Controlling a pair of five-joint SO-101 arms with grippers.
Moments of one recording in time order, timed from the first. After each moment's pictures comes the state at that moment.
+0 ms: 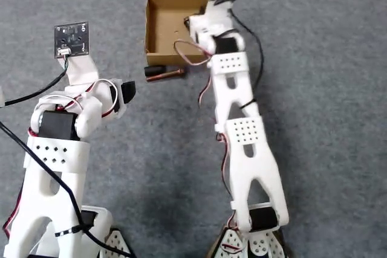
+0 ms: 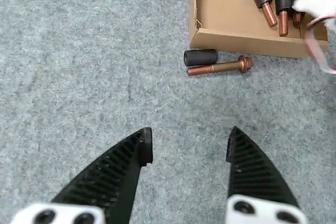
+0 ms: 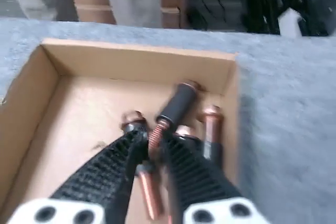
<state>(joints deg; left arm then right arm) 1.3 -42.0 32.6 63.4 1.0 -11.5 80.8 -92.3 55.4 -12.0</state>
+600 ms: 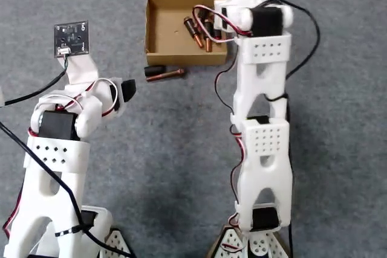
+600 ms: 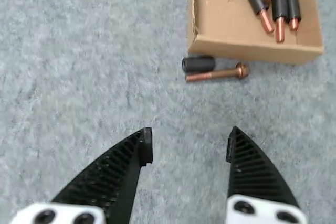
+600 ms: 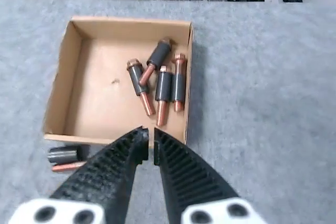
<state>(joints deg) 1.3 -42.0 32.6 60.8 1.0 -9.3 46.8 -93.1 100.8 -12.1</state>
